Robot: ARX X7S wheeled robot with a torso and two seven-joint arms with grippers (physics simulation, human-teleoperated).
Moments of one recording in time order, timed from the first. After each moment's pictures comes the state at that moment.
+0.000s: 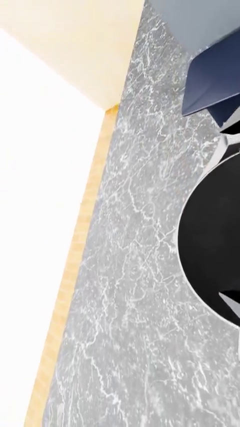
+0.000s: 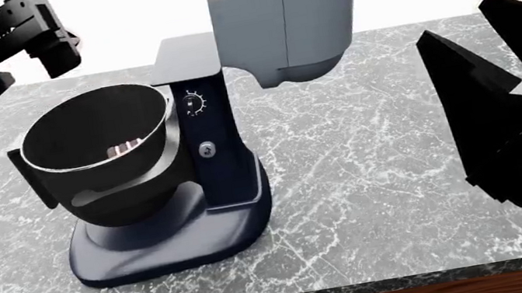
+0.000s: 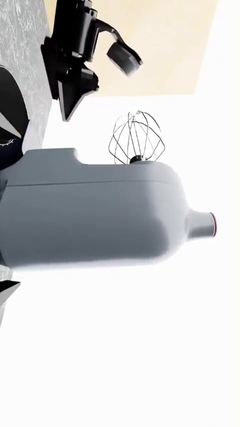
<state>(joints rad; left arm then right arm) -1.60 -0.85 0.67 -0.11 -2.29 -0.94 -1.13 0.51 0.80 0.45 -0.78 1.64 0.83 0.22</state>
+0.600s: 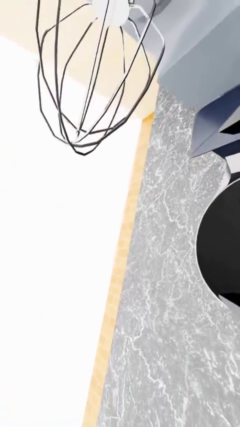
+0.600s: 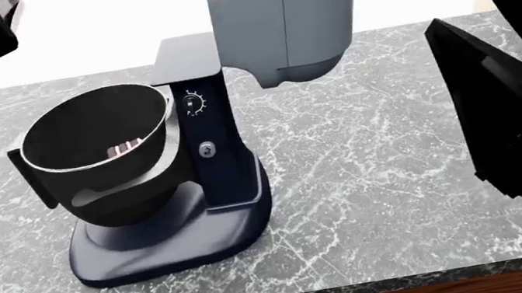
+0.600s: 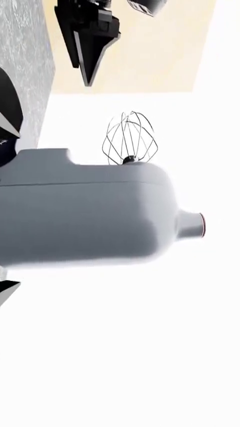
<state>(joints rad) -1.63 -0.99 0.57 0.17 -2.41 -0.85 -1.23 0.53 0.83 0.45 -0.78 1.68 0.82 0.26</state>
